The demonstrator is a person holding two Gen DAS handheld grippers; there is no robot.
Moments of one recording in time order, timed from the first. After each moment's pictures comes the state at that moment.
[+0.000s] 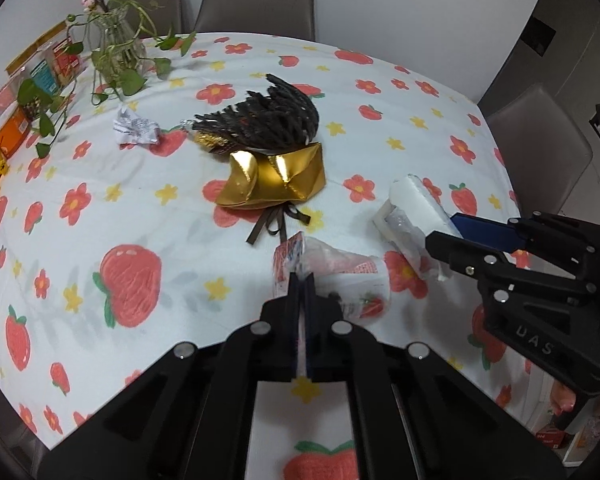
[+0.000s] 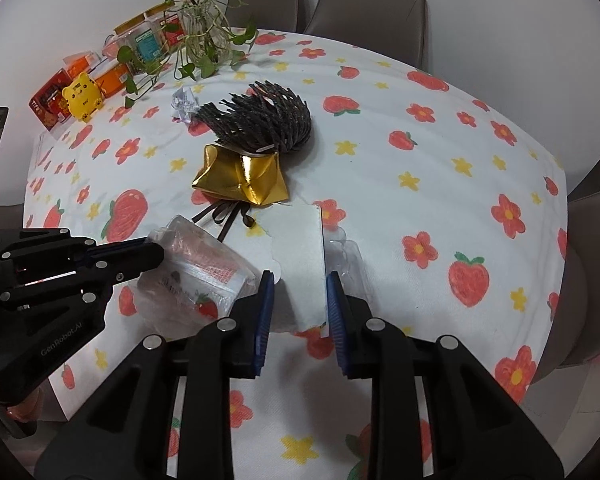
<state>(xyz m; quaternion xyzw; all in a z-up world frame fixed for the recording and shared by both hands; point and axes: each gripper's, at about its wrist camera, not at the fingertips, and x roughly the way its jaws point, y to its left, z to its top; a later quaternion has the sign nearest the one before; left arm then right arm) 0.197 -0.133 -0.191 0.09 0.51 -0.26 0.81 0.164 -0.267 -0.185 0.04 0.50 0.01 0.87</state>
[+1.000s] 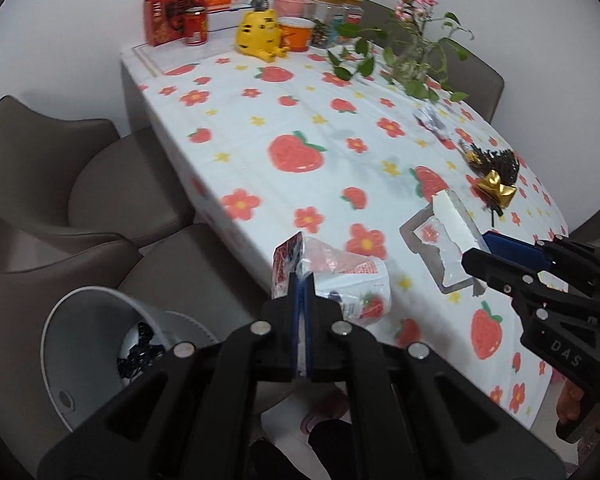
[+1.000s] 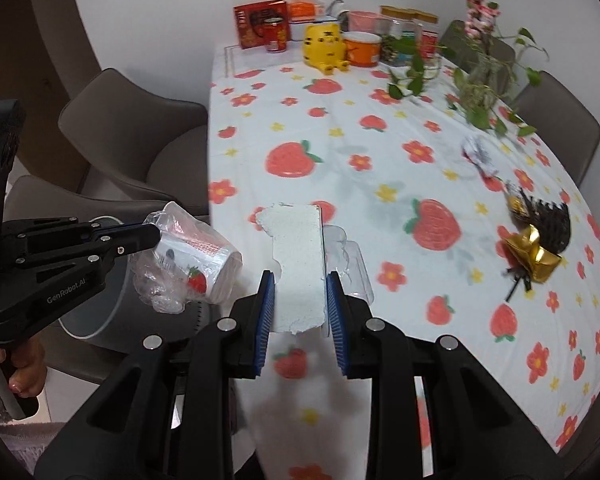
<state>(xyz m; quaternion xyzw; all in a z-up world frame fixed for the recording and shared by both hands) 0.038 0.208 -0.146 -0.10 0.49 0.01 0.87 0.084 0.060 -0.133 -0.11 0.46 0.27 0.84</state>
